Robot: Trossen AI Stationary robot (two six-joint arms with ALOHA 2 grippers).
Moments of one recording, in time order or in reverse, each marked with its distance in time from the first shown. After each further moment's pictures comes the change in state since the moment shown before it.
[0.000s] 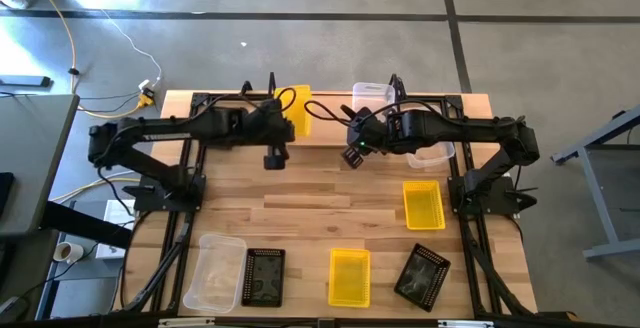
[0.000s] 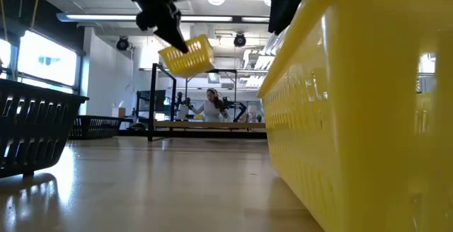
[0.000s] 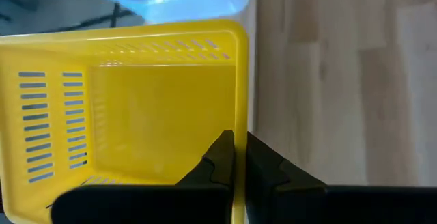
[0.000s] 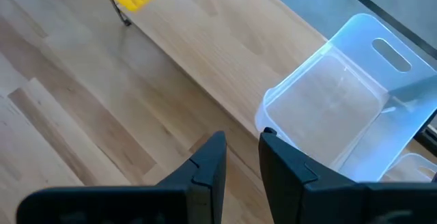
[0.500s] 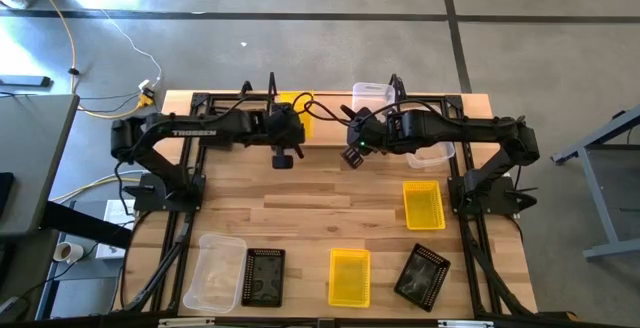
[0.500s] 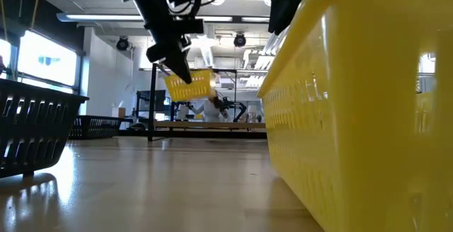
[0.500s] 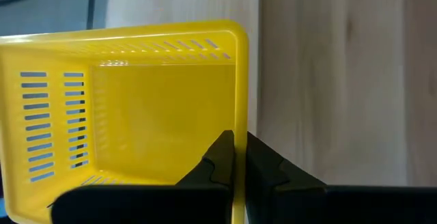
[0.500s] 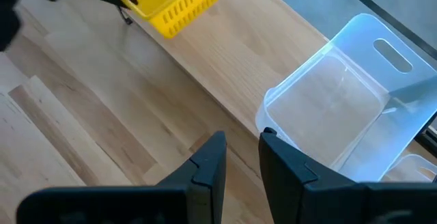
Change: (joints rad) left arm 0.063 0.178 0.000 0.032 -0.007 0.030; right arm 0.000 0.000 0.000 0.000 -0.006 -0.009
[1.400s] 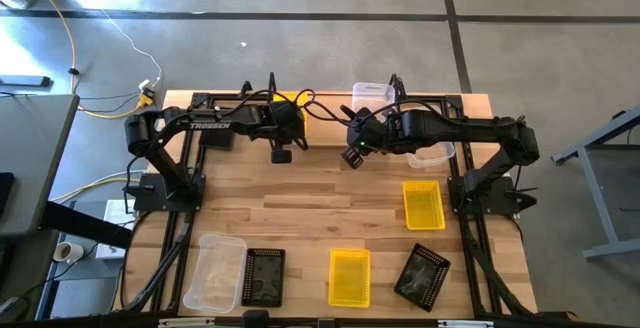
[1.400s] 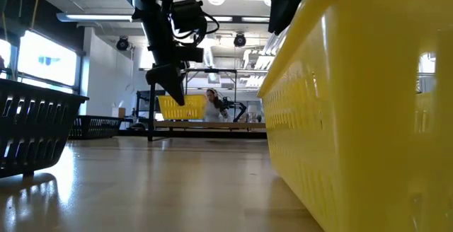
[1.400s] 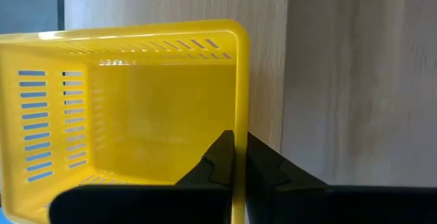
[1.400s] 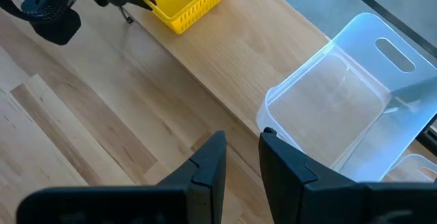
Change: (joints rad) left arm 0.103 0.113 0.000 -0.015 0.035 0.035; right arm 0.000 0.000 0.000 0.000 -0.005 0.000
